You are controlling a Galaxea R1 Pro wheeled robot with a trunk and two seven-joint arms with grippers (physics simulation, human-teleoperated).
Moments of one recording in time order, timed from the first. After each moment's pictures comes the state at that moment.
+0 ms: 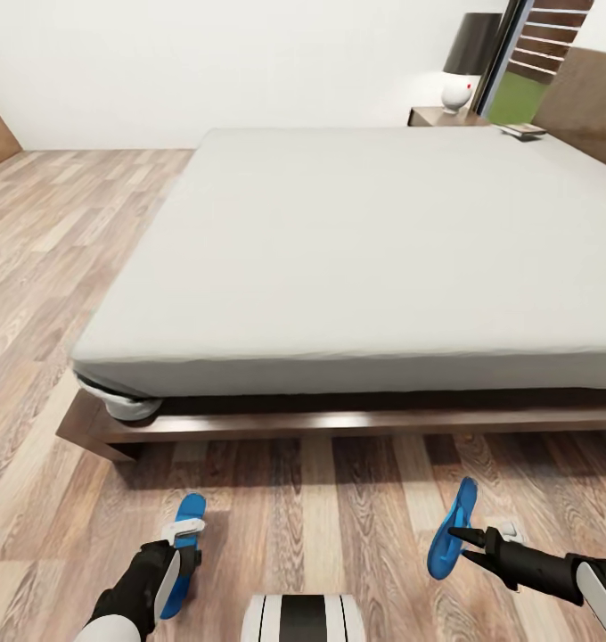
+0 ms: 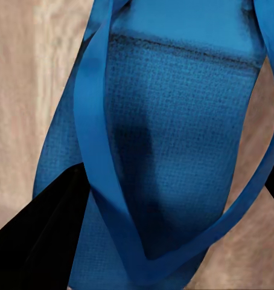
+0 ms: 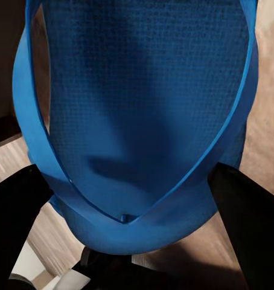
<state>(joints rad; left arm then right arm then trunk) -0.51 -0.09 0.42 -0.57 -0.28 0.48 0.12 -0.43 -0.38 -0.27 -0.60 -0.39 0.88 0.90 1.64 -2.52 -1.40</state>
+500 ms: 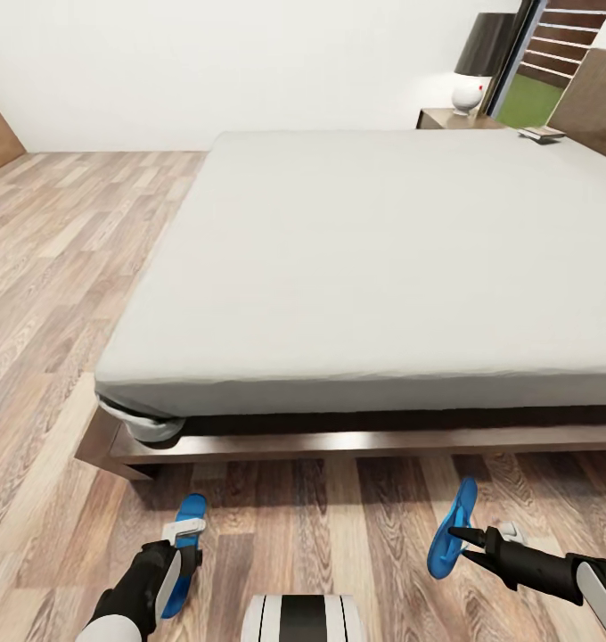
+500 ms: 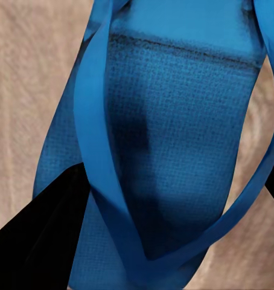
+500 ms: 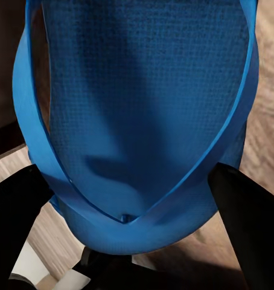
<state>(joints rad) -0.51 -0.09 0.42 -0.57 -0.28 0.47 0.13 -0.43 -0.38 -0.27 -0.60 -0.39 0.88 0.90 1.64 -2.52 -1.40</state>
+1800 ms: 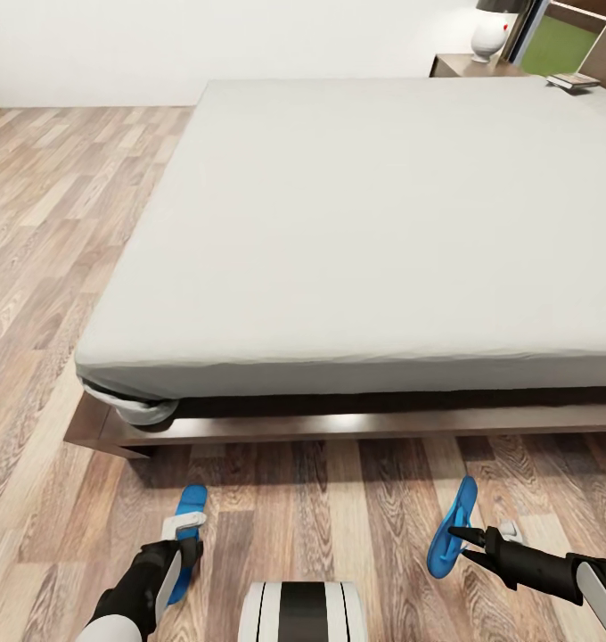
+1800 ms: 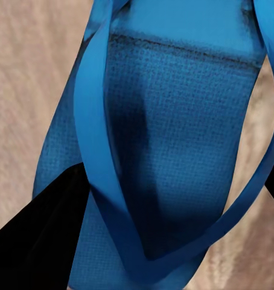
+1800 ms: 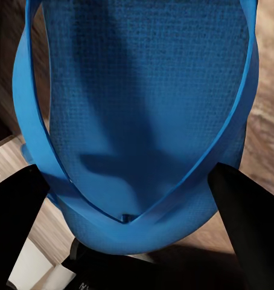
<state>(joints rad) -0.51 -0.09 0.42 -0.57 -0.28 0.39 0.12 -0.43 -0.38 -0.27 -0.60 -0.40 0.88 0.90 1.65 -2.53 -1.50</state>
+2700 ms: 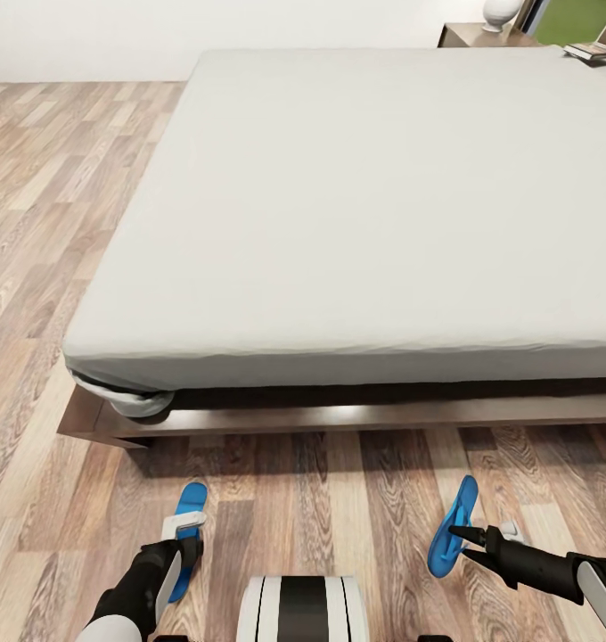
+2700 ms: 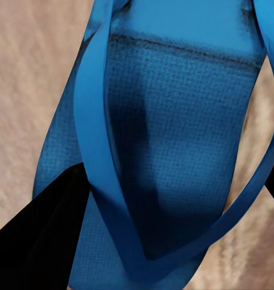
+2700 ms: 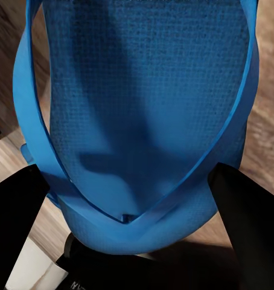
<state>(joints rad) -0.51 -0.09 0.42 -0.57 -0.28 0.38 0.12 -0.43 -0.38 -0.27 -0.60 -0.40 0.88 0.90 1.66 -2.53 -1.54</state>
